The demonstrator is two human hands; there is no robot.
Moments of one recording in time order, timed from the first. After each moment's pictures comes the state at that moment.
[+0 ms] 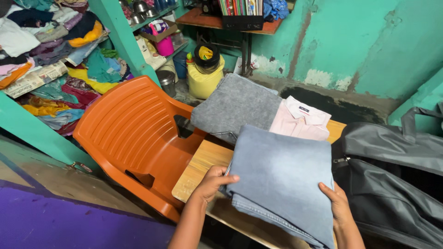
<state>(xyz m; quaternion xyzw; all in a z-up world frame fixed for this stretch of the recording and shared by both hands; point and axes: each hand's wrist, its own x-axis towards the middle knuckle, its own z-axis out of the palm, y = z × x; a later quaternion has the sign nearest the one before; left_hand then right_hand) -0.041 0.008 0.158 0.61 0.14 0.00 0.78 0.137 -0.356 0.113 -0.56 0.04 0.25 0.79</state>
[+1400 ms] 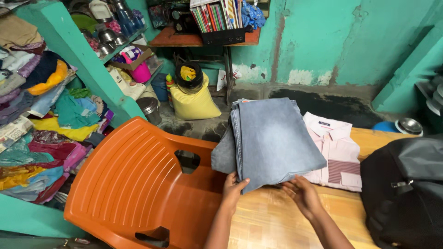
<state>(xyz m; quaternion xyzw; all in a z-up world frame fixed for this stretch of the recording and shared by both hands) 0.087 0.159 0.041 0.52 0.20 0.09 0.83 0.180 -0.105 0.029 -0.43 0.09 0.25 0.86</state>
